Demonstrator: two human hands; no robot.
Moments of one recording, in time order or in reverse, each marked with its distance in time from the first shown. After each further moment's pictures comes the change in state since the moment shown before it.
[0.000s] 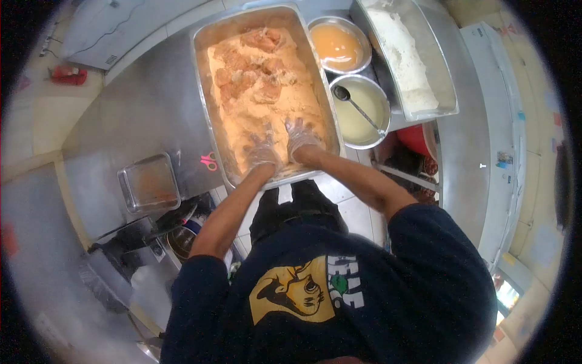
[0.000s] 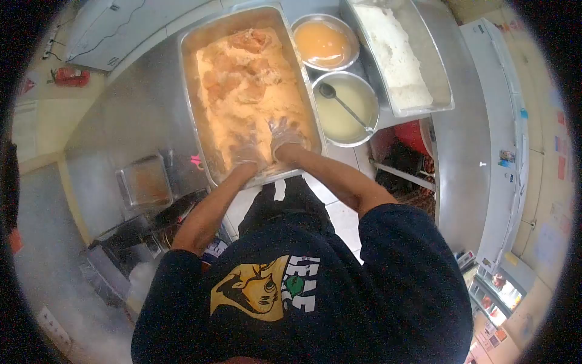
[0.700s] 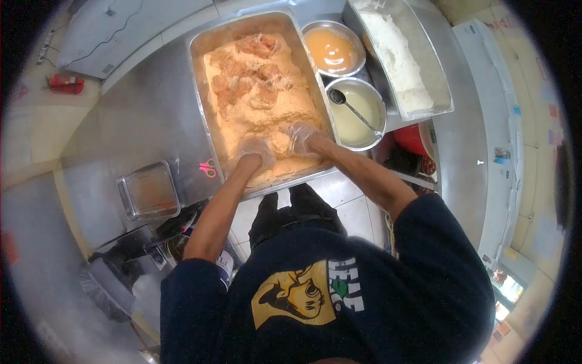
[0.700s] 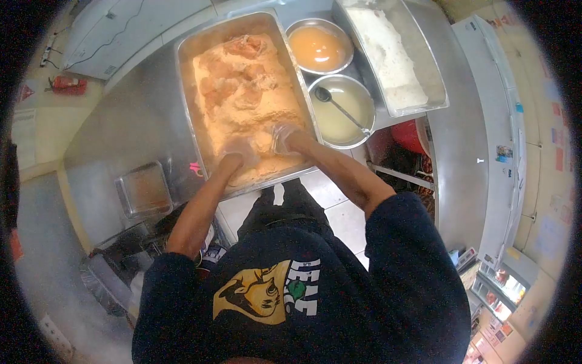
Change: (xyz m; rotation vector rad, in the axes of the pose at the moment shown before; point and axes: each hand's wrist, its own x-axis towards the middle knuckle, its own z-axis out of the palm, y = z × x) left_hand 0.021 -0.024 -0.057 -0.025 -0.432 0.312; right_hand 0.038 0.056 -0.013 0.336 -0.693 -0.230
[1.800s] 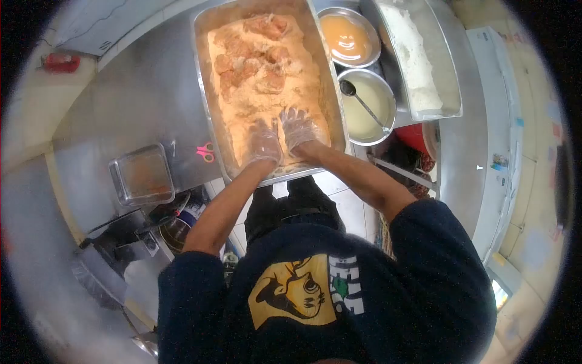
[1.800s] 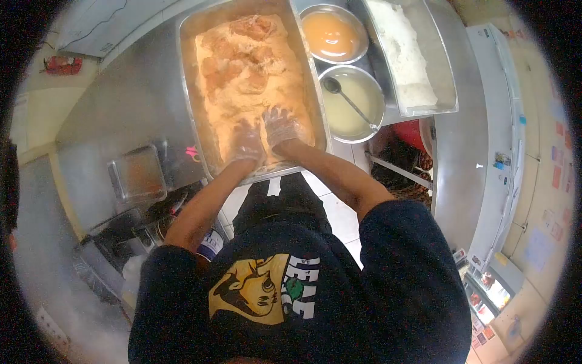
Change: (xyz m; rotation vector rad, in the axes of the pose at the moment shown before) left_hand -0.004 0.022 0.048 0.079 0.556 -0.177; right_hand 0.001 -0.060 0.023 -0.507 0.479 0.217
